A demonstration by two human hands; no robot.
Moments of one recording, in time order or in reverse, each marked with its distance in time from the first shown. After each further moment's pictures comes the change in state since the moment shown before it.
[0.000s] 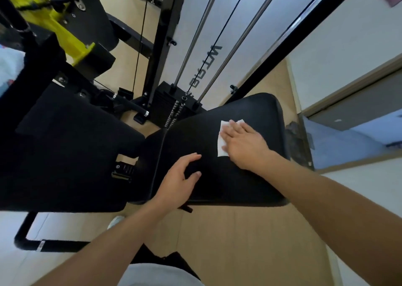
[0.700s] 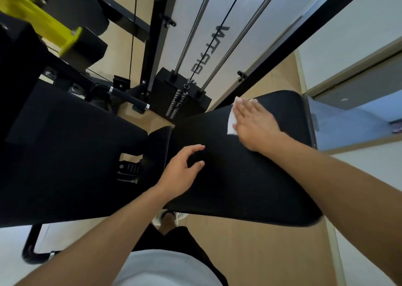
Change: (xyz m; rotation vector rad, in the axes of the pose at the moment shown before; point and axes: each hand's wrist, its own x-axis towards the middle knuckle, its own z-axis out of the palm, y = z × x) left_hand 0.070 -0.018 -0.039 0.033 -0.111 -0.030; right_hand 0.080 0.021 -0.011 -0.016 -0.028 0.128
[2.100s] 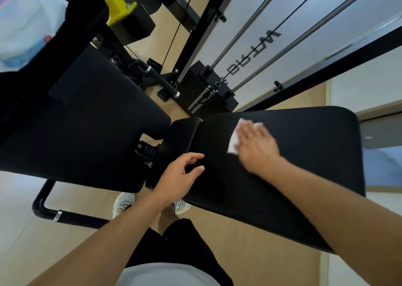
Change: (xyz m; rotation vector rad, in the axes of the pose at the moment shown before) left_hand -0.045 -0.066 -0.014 -0.198 0.166 -0.136; right_hand 0.007 -0.087 0.022 -0.180 -0.031 -0.107
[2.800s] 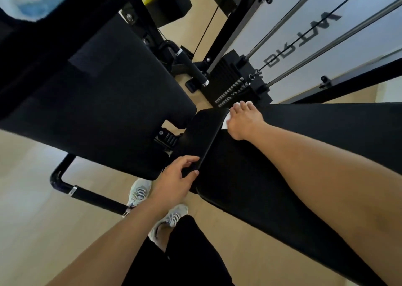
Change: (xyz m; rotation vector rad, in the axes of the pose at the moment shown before) left_hand -0.008 -0.085 -0.001 0.044 0.242 -0.121; right_hand 0.138 -0.074 0.006 0.056 -0.026 -0.165
